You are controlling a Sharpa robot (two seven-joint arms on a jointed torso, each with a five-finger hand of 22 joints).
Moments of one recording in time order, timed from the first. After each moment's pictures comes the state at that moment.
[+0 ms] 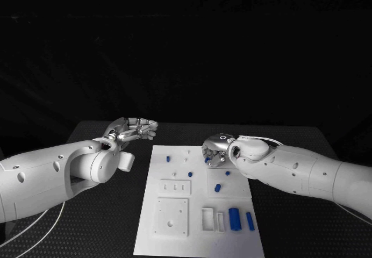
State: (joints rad) left arm 1.36 -0.83 -0.19 1.45 -0.02 -0.39 0.30; left_hand 1.46 -0.13 0.16 0.25 0.09 0.78 0.19 0.32 0.43 1.09 0.15 0.09 0.08 0.91 0.12 0.43 0.52 0.06 0.76 0.02 0.35 1.31; right arm 1.25 -0.52 -0.17 1.07 -1.67 -0.21 0.01; right_hand 1.12 -0.15 0.76 -0.25 0.06 0.98 0.13 0.37 0.41 1.30 0.09 0.08 0.10 1.29 -0.01 0.40 0.82 0.25 1.10 0.11 0.26 1.31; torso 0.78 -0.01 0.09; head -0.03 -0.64
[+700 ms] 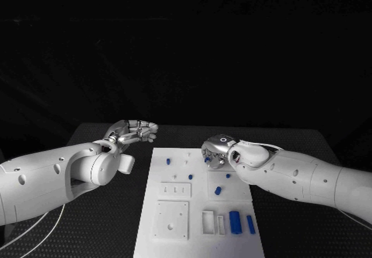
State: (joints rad) left arm 1.36 -0.83 -0.19 1.45 -0.02 -0.39 0.30; left_hand 1.48 -0.12 0.14 0.27 0.09 0.78 0.19 0.32 0.42 1.09 0.15 0.08 0.08 0.91 0.12 0.43 0.52 0.05 0.76 0.02 0.35 1.31; right arm 1.24 -0.52 -0.17 1.10 -1.72 -0.33 -0.07; right_hand 1.13 -0.16 0.86 -0.24 0.05 1.03 0.10 0.40 0.46 1.37 0.05 0.11 0.13 1.33 -0.04 0.51 0.90 0.25 1.15 0.07 0.41 1.31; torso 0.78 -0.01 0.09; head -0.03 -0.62
